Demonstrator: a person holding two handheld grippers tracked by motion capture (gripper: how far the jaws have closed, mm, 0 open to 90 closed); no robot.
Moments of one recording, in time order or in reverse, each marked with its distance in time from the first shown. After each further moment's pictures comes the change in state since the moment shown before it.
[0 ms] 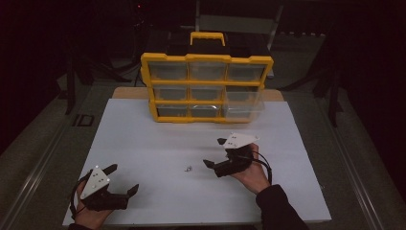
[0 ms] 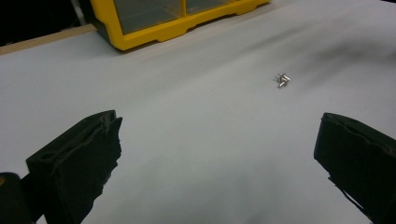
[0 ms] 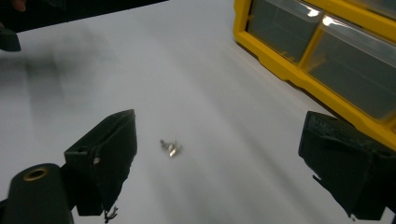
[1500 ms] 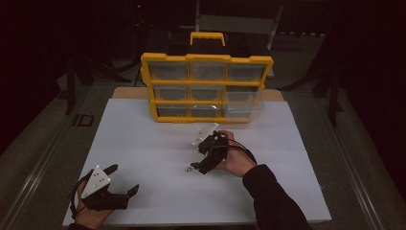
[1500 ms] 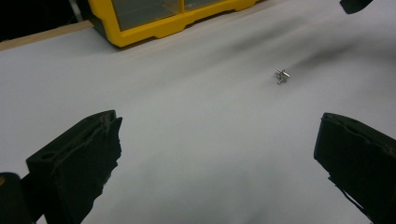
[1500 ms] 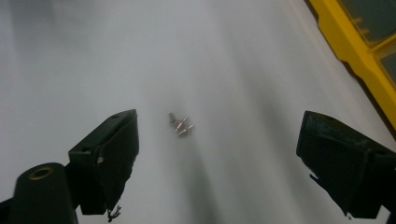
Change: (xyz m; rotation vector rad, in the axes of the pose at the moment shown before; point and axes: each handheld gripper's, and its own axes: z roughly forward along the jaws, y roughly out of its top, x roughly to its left) left arm 0.001 -0.001 0.002 0.013 -0.008 0.003; right arm 0.007 0.041 0.056 0.376 0.097 -0.206
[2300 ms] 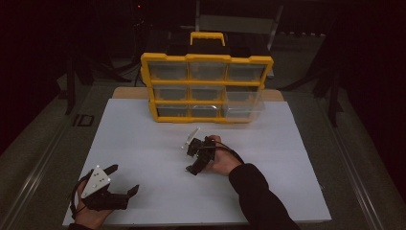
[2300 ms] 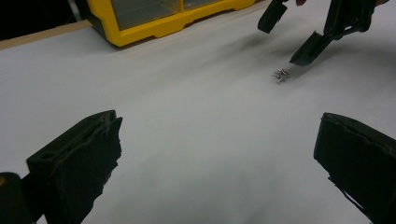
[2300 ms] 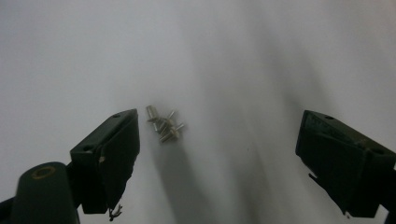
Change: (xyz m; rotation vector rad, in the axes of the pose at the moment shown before) left arm 0.000 0.000 0.000 0.003 -0.005 0.001; right arm -0.006 0.000 0.066 0.177 0.010 0.040
